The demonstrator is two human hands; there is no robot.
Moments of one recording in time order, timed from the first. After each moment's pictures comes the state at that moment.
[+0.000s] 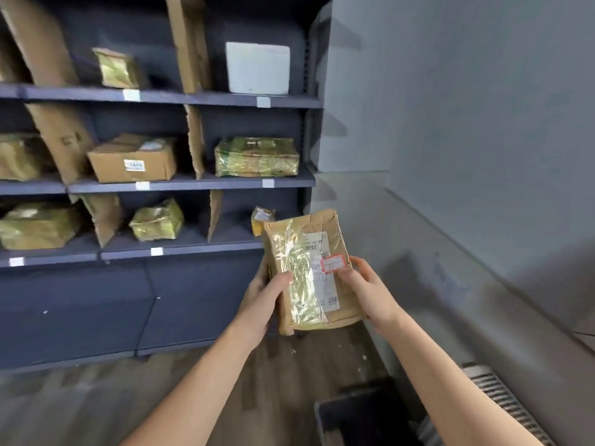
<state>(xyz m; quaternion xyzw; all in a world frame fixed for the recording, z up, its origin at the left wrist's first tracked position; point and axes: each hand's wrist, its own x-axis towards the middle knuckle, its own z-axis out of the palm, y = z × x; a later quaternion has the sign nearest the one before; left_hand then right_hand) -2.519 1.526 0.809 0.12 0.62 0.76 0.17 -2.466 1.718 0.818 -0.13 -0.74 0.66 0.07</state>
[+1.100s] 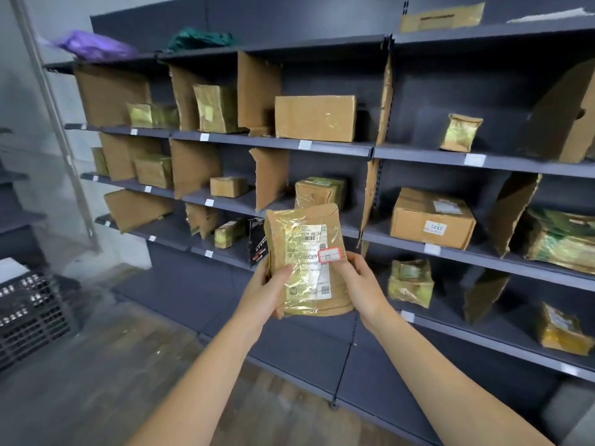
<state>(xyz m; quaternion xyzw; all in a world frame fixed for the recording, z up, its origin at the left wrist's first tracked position) -2.696 0.901 0.869 -0.10 0.68 0.72 -0.10 -2.768 1.071 0.869 0.10 -0.72 0.68 -0.06</state>
